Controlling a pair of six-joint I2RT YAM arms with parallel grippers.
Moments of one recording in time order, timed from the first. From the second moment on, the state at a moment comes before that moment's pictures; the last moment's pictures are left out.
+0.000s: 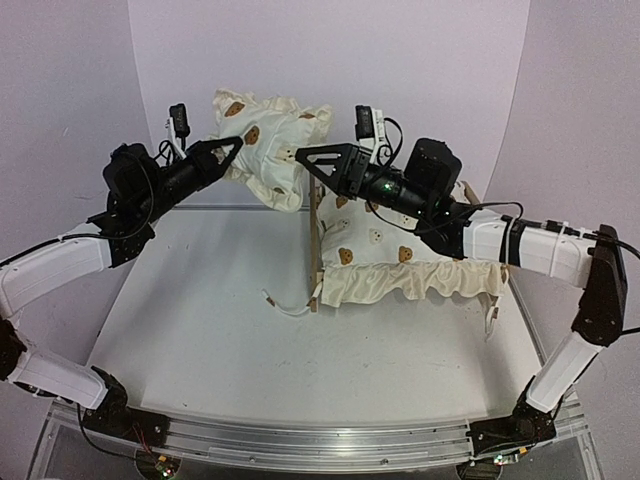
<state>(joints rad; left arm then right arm) -0.56 1.26 1.03 0.48 0.24 -0.65 0.79 1.66 1.31 0.59 -0.51 0.75</state>
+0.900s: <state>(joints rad) -0.62 1.09 1.01 0.12 -0.12 -0.39 0.80 1.61 1.66 0.05 0.06 -0.29</state>
